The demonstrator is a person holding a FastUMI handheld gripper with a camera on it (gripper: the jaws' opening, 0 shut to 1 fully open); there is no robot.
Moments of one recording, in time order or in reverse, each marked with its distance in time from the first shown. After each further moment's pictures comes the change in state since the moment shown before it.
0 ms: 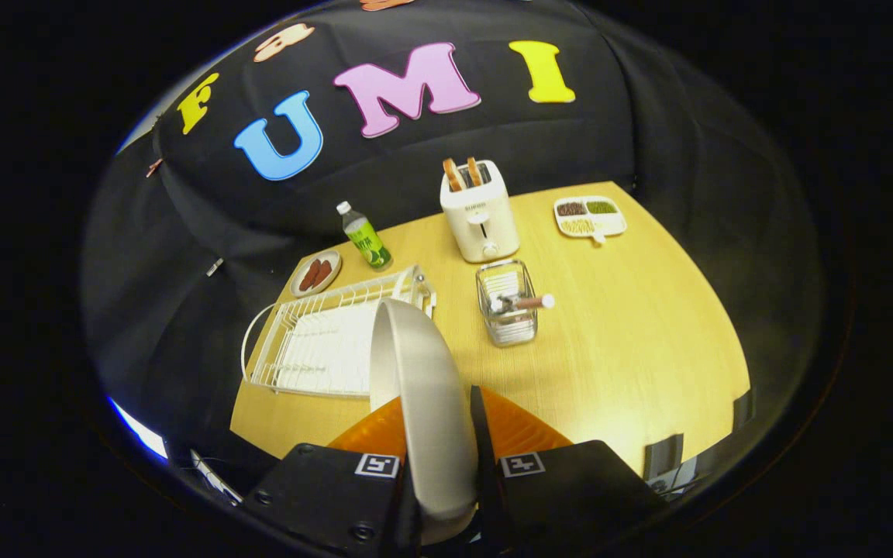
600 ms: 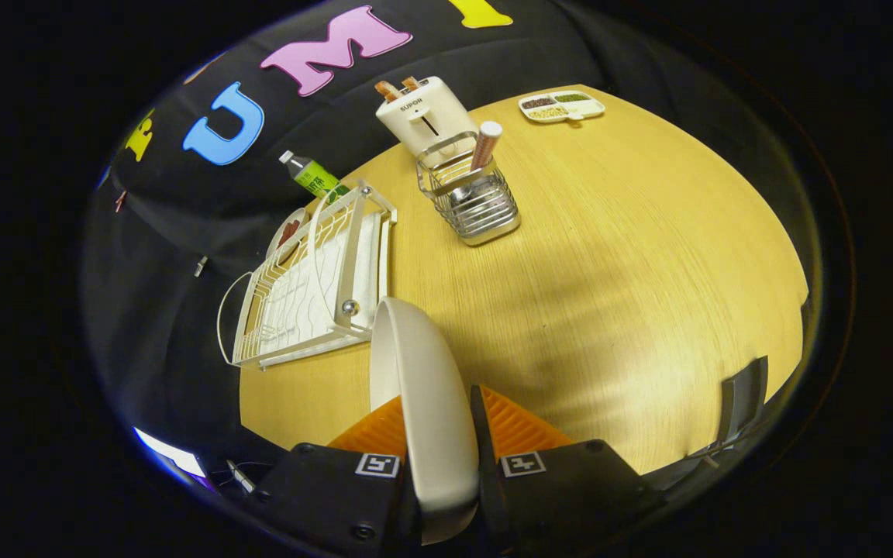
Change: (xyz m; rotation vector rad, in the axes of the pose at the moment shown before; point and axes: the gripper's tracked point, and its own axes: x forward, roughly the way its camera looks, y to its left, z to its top) arm 0.067 -0.039 -0.098 0.173 0.191 0.040
